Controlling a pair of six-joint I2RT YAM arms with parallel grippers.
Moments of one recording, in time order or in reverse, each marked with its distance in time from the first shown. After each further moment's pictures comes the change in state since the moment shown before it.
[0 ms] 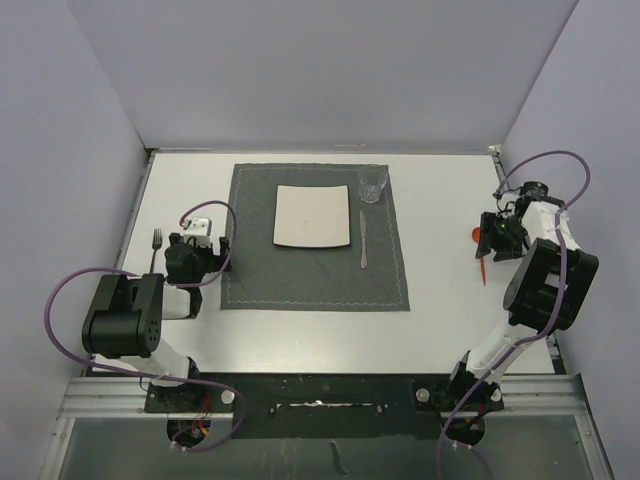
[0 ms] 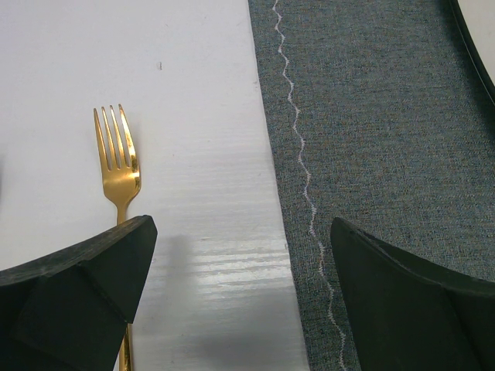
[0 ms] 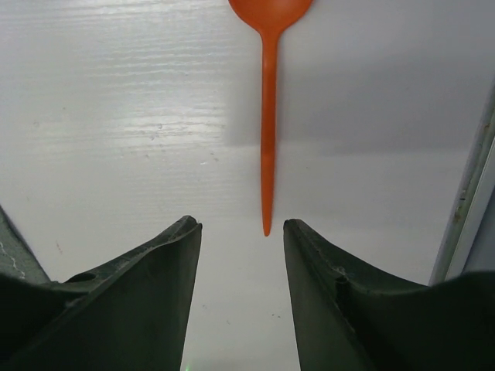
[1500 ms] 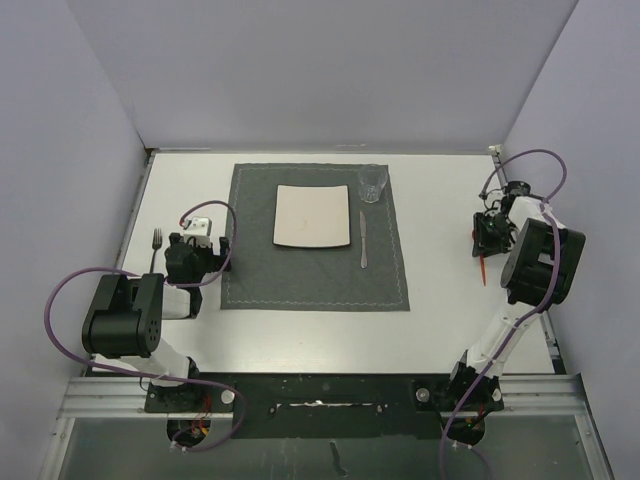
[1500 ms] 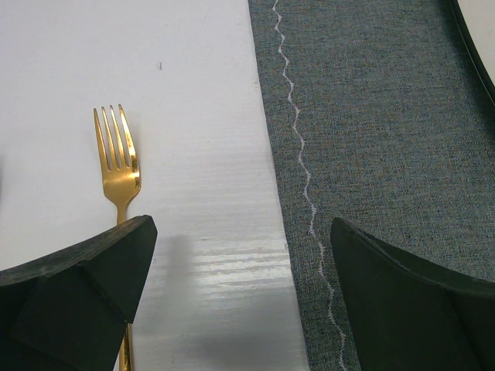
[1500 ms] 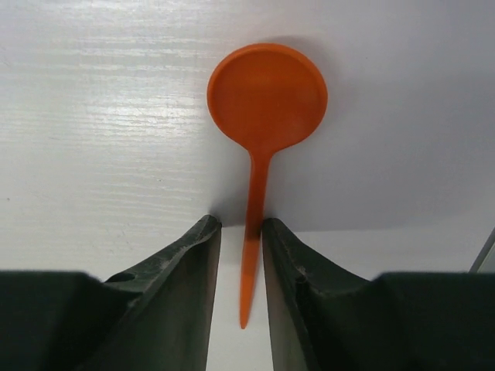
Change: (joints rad) left arm 0.000 0.000 0.000 0.000 0.000 0.000; right arm 0.031 0.225 0.076 0.118 0.042 -0.055
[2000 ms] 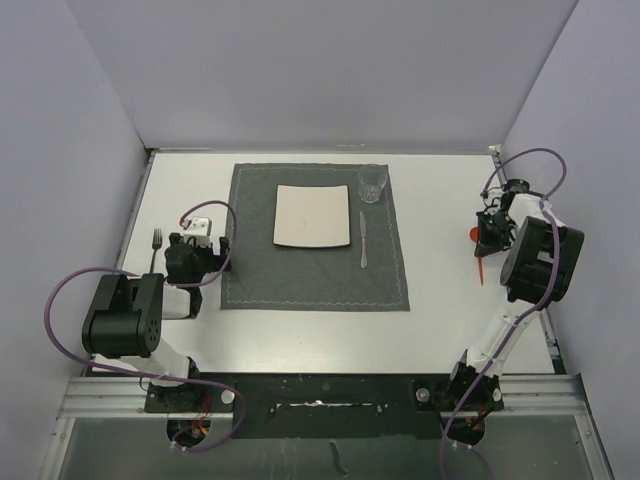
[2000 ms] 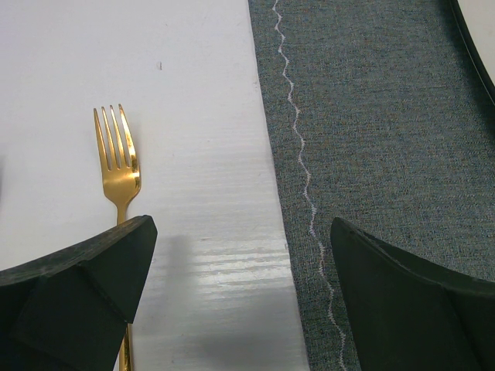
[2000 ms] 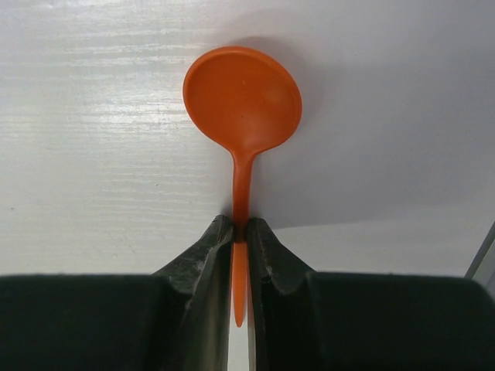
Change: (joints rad) left arm 0.000 0.000 0.000 0.000 0.000 0.000; right arm 0.005 0.021 0.035 -0.030 0.022 0.039
